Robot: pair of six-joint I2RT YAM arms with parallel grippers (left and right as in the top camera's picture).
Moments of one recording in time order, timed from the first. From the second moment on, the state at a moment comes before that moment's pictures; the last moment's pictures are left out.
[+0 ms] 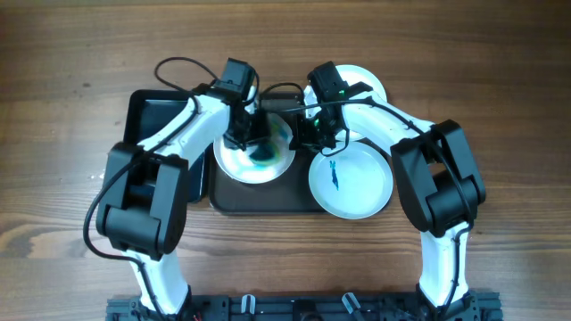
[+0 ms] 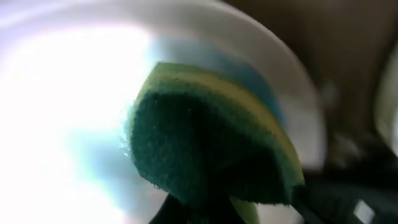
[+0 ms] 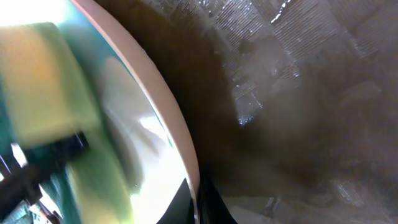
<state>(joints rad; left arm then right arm) -0.31 1.98 1.32 -0.70 0.21 -0.49 0.44 2.16 1.45 -0.64 -0.54 0.45</state>
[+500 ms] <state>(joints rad) -0.12 1.92 1.53 -1.10 0.22 -0.45 0.45 2.16 1.45 -0.64 -0.54 0.45</state>
